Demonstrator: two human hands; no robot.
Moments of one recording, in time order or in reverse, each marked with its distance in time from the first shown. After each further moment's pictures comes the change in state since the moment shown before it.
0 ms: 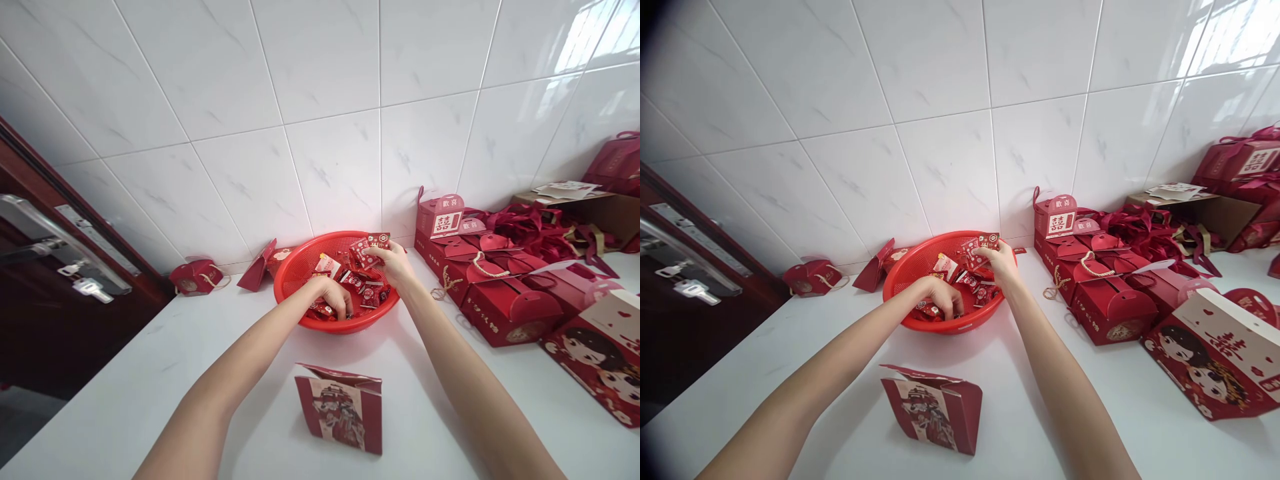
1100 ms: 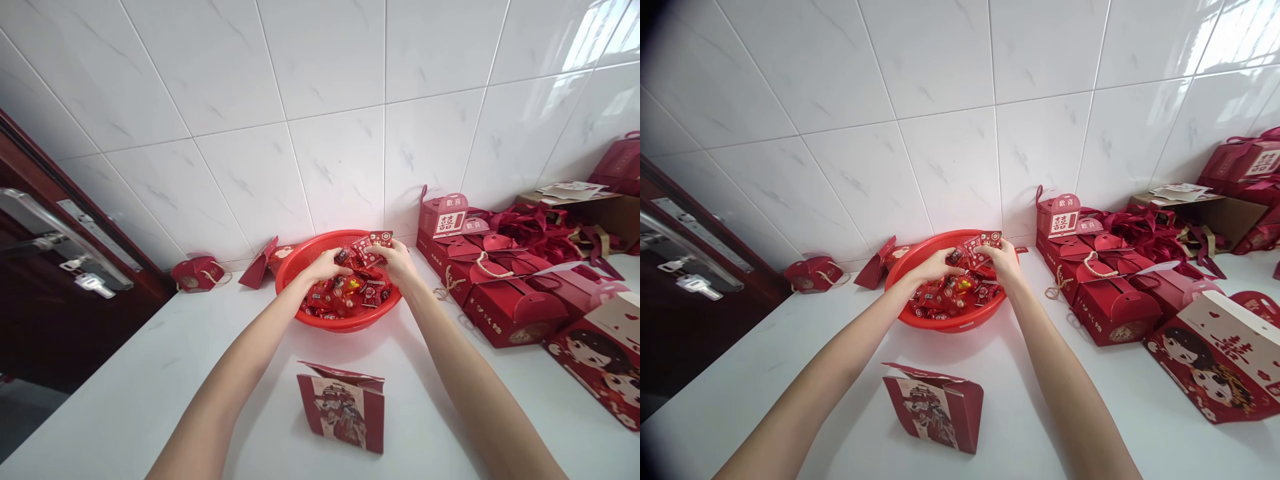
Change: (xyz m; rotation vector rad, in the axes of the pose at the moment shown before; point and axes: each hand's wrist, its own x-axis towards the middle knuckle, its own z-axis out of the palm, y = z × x) left_hand 0.001 -0.039 -0.022 -0.207 1.067 0.275; right_hand -0.001 -0.003 0.000 -0.016 -0.014 -0.009
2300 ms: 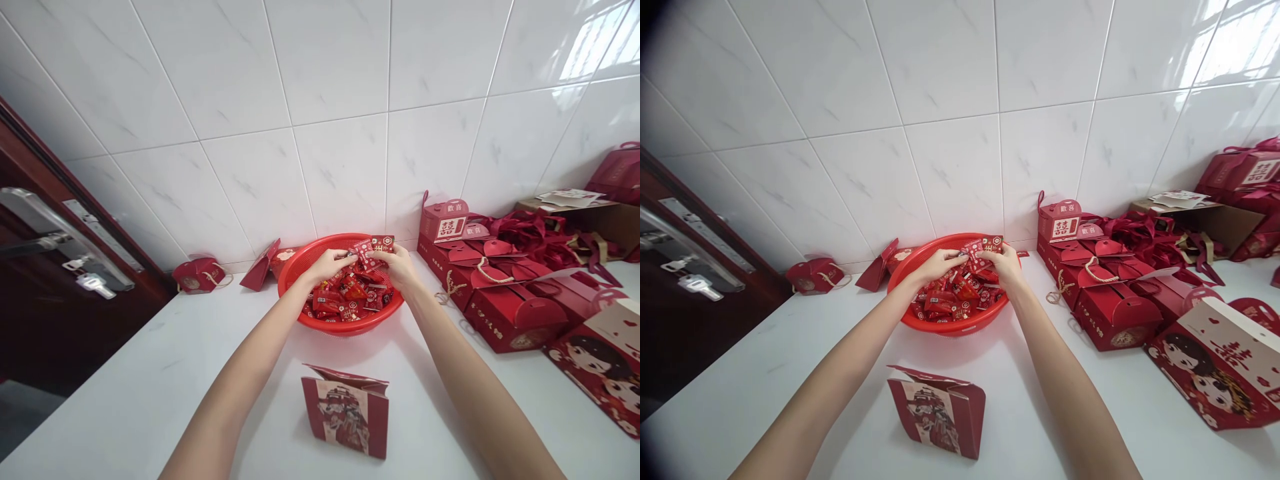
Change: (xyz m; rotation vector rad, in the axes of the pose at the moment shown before) left_hand -0.006 0.011 0.000 -0.325 0.026 0.152; right_hand 0.002 0.002 -0.001 0.003 -0.023 0.019
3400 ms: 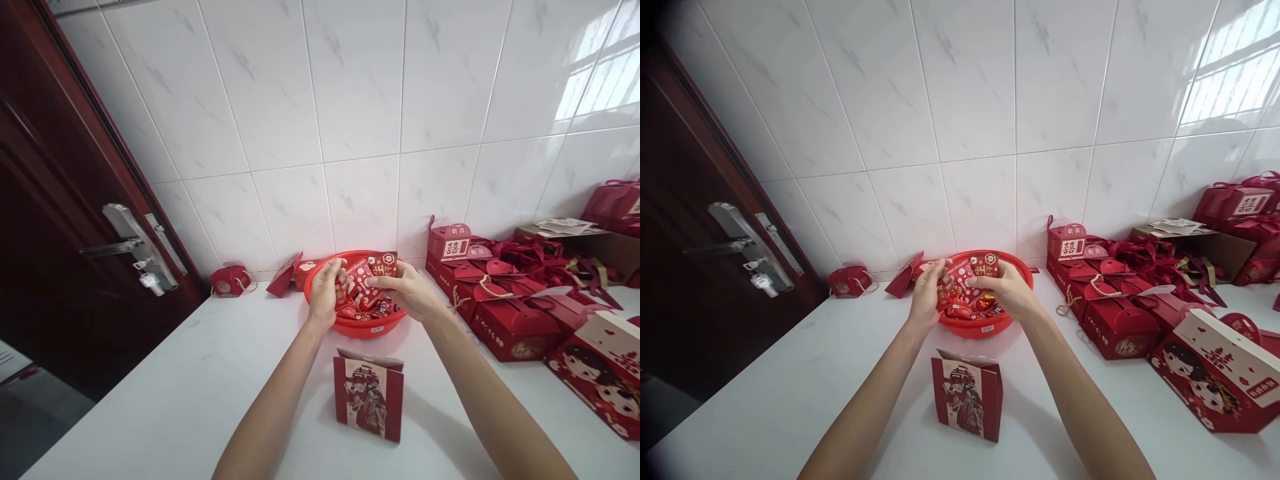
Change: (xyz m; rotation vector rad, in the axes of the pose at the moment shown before) left_hand -0.106 0.075 0.028 -0.766 0.606 0.112; right_hand -0.096 -0.058 0.043 -0.045 -0.450 0.048
